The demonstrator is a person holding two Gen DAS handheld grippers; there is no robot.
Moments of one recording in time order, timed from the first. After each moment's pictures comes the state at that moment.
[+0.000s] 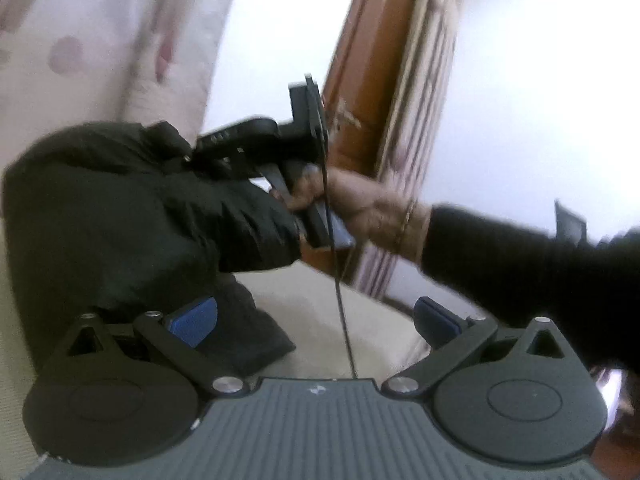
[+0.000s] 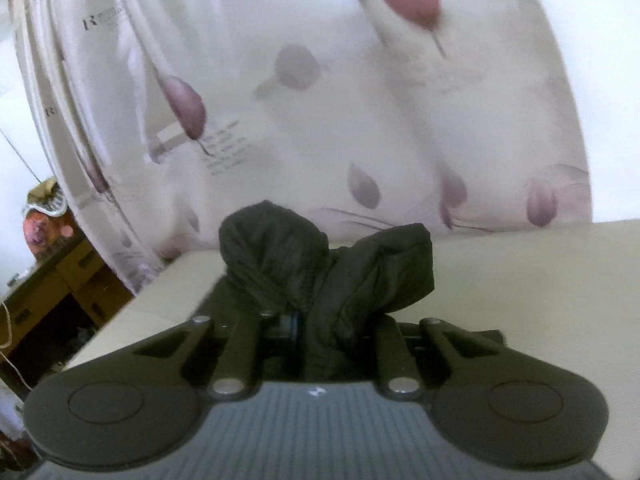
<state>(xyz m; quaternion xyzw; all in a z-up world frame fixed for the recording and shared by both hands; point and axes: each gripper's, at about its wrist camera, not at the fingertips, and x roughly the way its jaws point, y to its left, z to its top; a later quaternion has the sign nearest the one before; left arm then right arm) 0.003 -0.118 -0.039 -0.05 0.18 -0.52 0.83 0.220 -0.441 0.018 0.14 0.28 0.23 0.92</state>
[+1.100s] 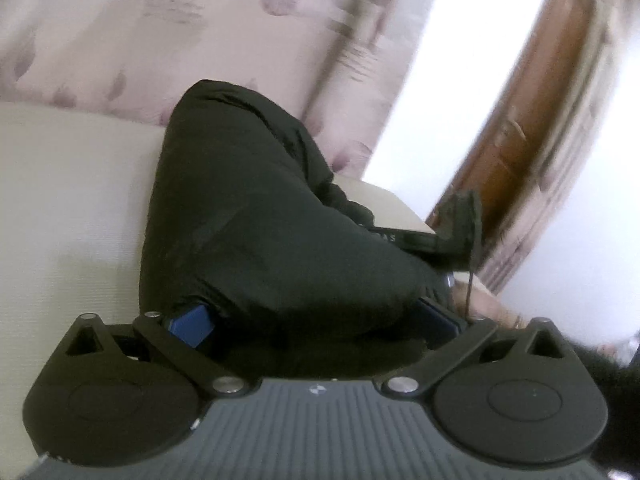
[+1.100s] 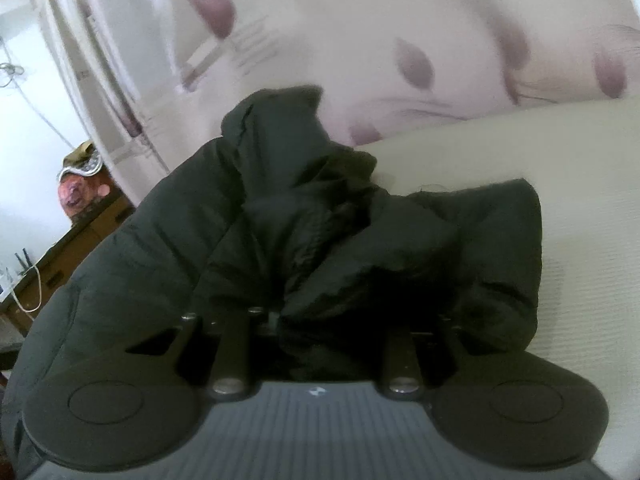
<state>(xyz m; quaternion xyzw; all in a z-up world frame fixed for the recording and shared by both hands) 0.084 0.008 -0.030 -0.13 0.32 -0.32 0.88 0.204 -0.363 -0.103 0.17 0.30 0.32 0.88</state>
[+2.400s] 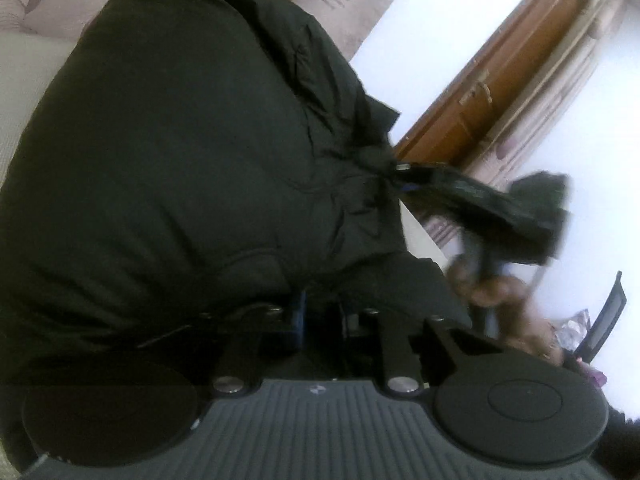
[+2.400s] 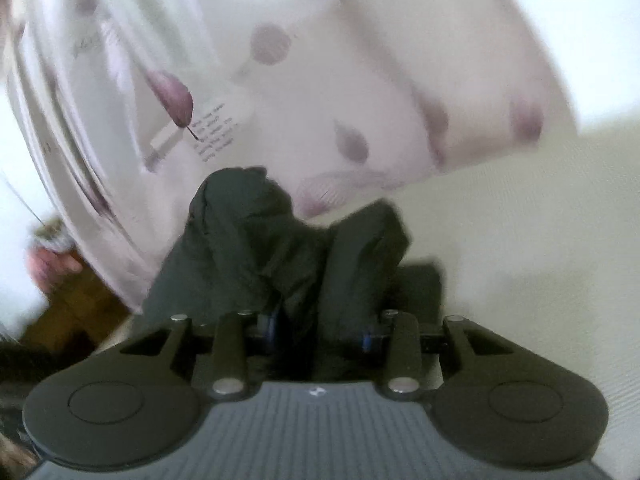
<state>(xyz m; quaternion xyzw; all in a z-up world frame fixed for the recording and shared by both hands) 0.172 -0.074 -0.082 -0.15 0.39 -0.42 0.81 0.149 -0.413 -0.045 0.17 0.22 0.19 0.94</state>
